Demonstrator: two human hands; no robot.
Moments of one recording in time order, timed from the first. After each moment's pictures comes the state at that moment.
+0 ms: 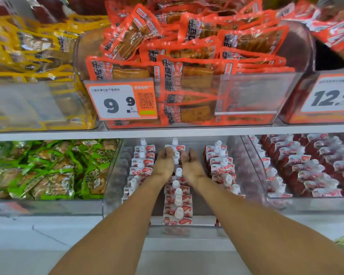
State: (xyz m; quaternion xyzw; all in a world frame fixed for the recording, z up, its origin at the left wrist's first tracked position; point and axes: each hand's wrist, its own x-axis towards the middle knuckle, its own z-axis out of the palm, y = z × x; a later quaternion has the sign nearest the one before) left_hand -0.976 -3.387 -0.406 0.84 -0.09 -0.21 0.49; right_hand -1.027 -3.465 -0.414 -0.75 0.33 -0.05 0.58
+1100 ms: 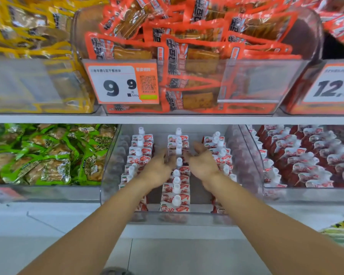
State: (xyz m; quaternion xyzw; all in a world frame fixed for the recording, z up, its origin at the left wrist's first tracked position) left_hand -1.003 -3.345 -0.395 0.85 -0.22 -0.26 0.41; right_hand -1.064 -3.476 -0.408 -0.75 0.29 -0.09 0.59
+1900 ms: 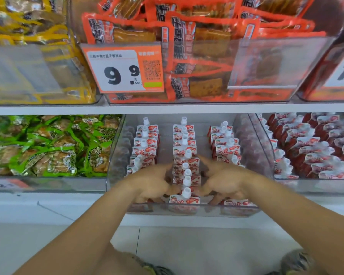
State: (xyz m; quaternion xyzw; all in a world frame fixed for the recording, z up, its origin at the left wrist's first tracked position) left_hand -1.027 -3.301 -0.375 0.77 -0.24 -0.46 0.36; right_hand -1.119 -3.478 -0.379 -0.73 0.19 0.25 0.60
